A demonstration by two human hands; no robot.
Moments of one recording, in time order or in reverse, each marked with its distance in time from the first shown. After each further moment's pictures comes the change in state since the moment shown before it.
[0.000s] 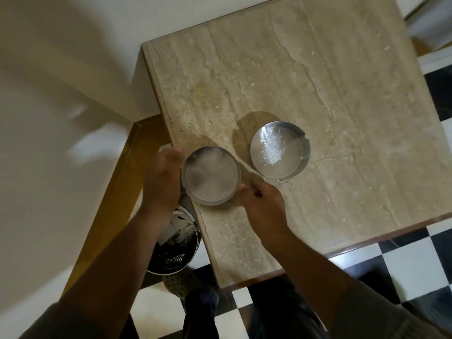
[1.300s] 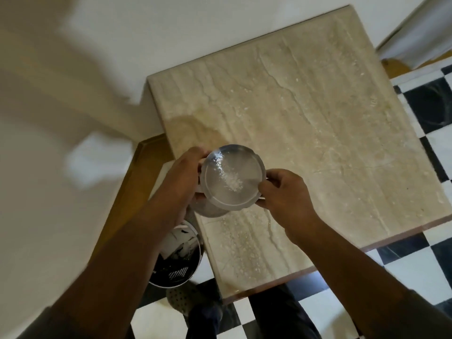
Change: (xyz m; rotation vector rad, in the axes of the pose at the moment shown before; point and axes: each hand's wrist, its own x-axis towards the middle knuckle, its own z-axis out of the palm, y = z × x) left_hand -0.020 0.079 0.007 -0.070 -0.192 -0.212; right_hand -0.003 -0.059 -0.051 0.070 -0.033 0.022
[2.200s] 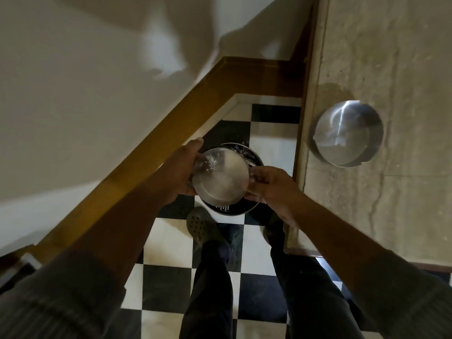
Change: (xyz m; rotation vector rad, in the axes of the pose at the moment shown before) left_hand -0.001 -0.233 -0.195 -0.249 0.072 -0.441; right_hand -0.054 0.092 0.200 -0.260 -0.661 0.150
